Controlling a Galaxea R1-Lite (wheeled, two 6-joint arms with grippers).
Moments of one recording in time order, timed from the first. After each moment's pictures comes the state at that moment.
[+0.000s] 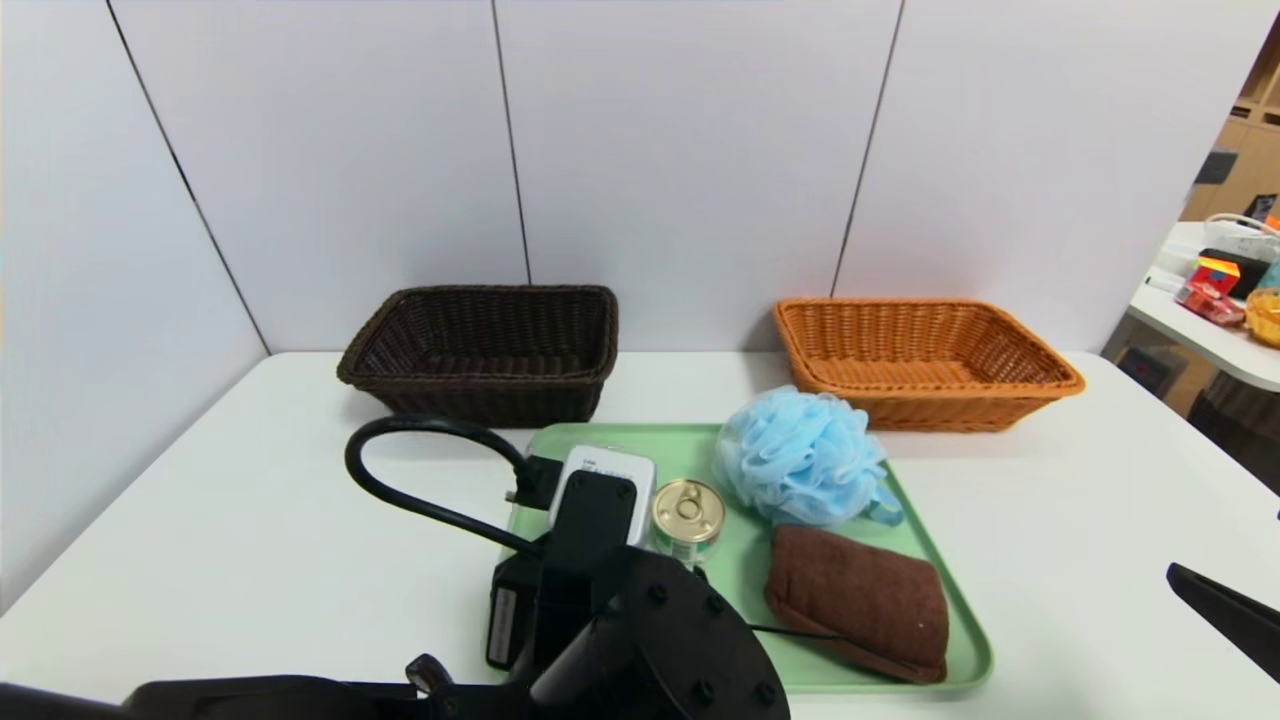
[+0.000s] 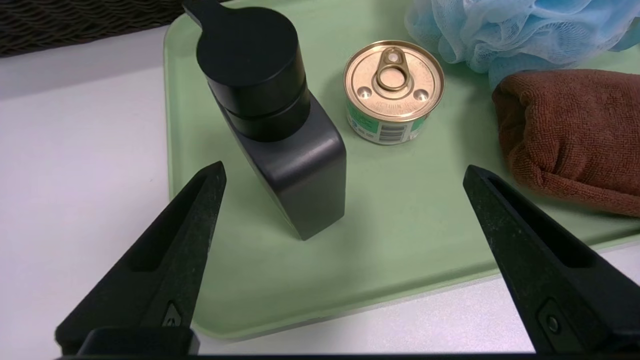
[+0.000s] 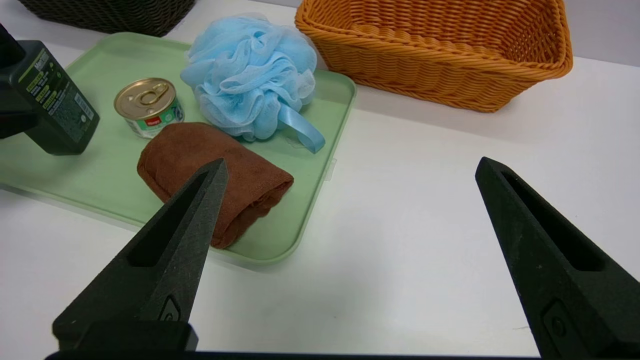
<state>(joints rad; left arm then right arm) -1.20 1.73 -0.86 -0.22 0.86 -0.53 0.14 0.73 -0.38 -0.13 0.14 -0.07</state>
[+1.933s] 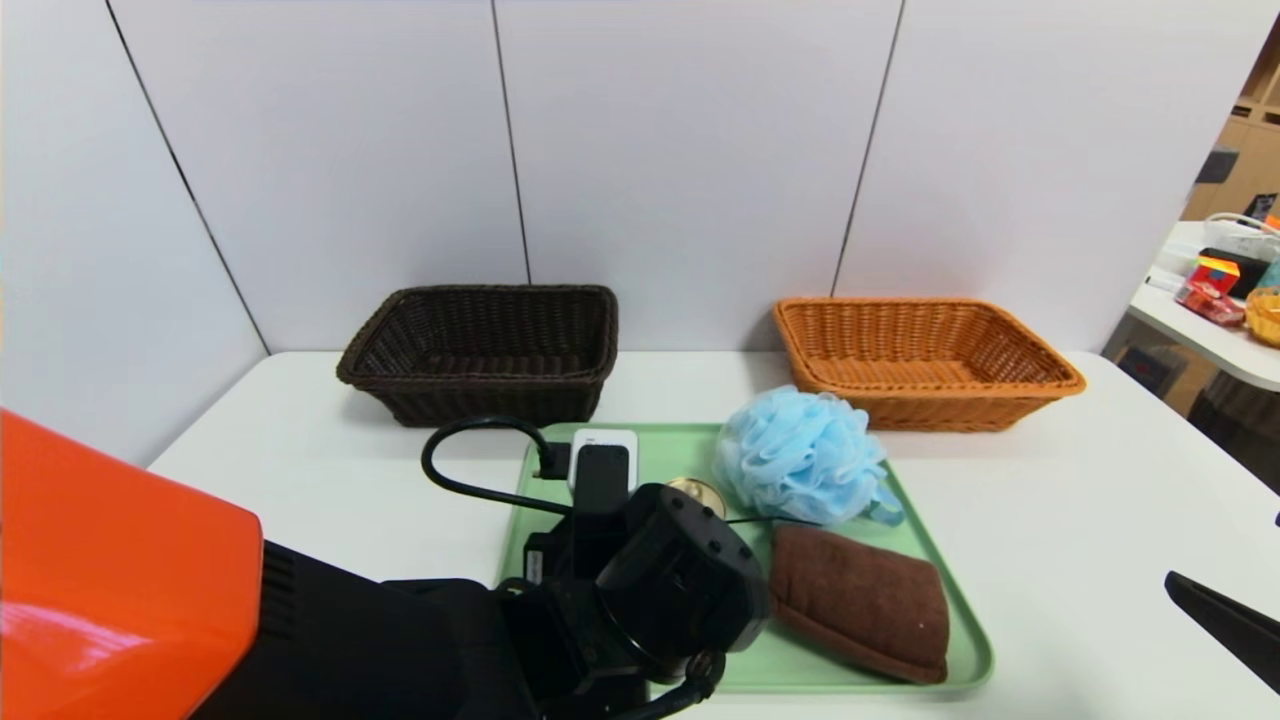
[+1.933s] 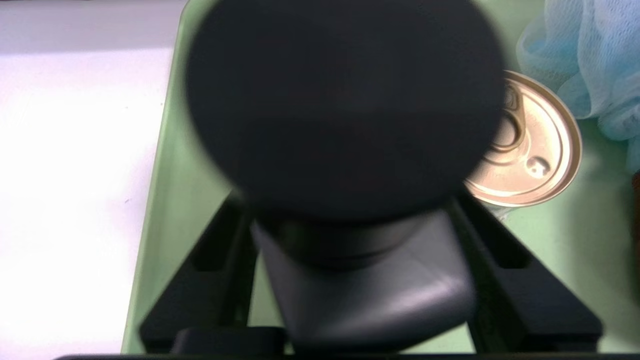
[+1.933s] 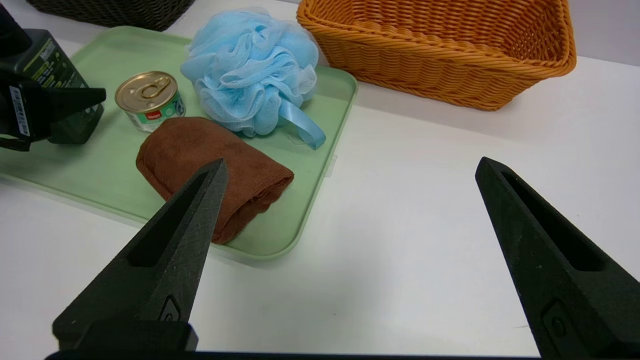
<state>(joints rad) -1.04 1.93 -0.92 -0.34 0.85 -0.60 0.14 0.72 -0.37 -0.13 0.14 -0.08</state>
